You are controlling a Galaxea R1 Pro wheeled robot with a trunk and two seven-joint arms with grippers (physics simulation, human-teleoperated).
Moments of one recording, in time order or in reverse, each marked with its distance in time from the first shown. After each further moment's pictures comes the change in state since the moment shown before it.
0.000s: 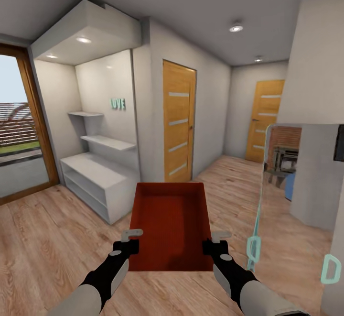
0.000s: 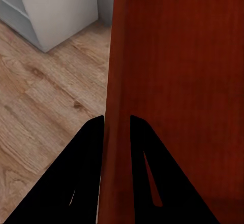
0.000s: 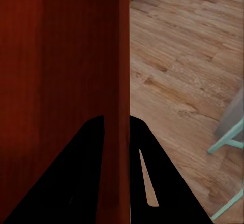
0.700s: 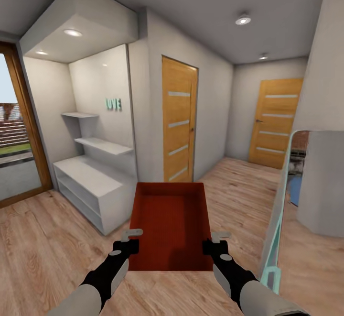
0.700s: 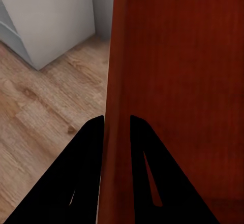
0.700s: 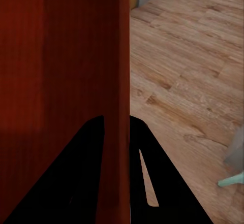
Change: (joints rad) left arm 0.000 0.000 0.004 -0.002 -0.005 0.000 -0.002; right arm 0.000 0.001 0.000 0.000 0.000 -0.002 -0.001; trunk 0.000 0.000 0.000
